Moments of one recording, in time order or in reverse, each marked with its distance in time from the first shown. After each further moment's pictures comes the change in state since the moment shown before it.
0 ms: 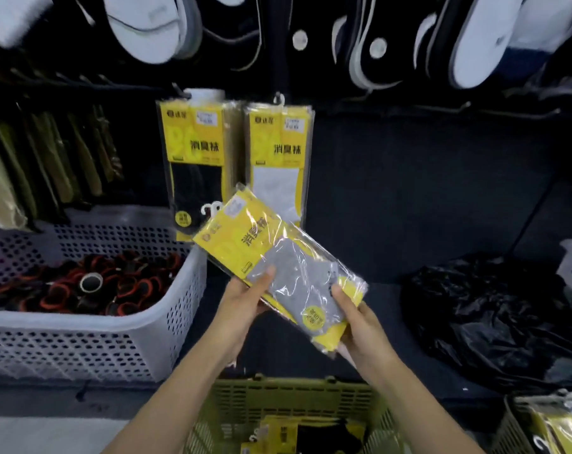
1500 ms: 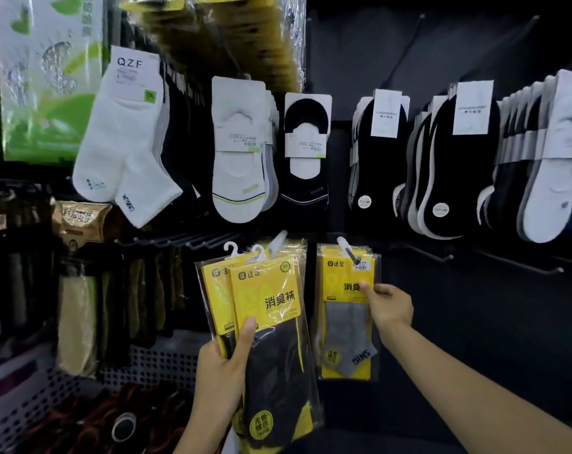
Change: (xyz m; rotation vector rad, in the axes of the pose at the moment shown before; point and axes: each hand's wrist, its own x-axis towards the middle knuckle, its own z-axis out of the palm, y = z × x) left_hand 0.070 0.124 -0.087 0.321 0.389 0.577; right_hand 0.196 -0.159 0.119 -0.413 0.552 -0.455
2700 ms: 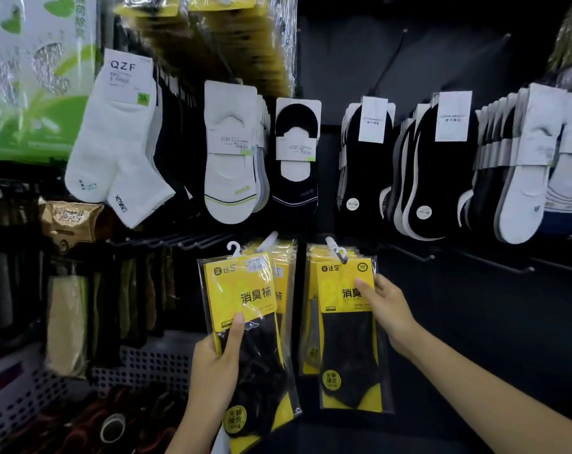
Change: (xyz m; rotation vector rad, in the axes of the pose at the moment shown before) left_hand -0.003 0.013 0.003 0.083 0.017 -0.098; right_hand -0.030 -0.026 -0.042 0.241 -0.455 -0.150
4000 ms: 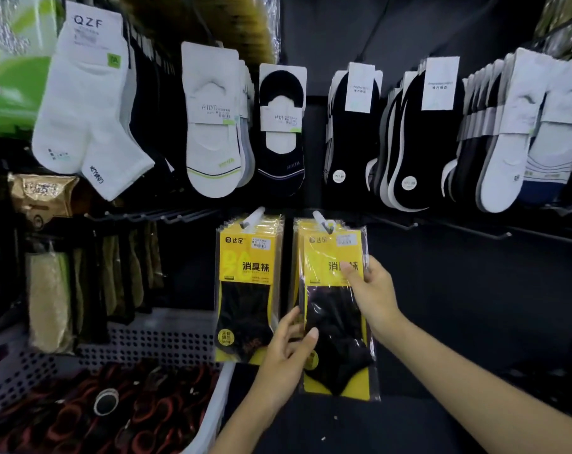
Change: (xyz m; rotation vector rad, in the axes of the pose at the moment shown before) left_hand -0.044 -0.025 0.066 -0.150 -0.606 -0.206; right_hand -0.035 0.005 0.009 -0.073 0.118 -0.093
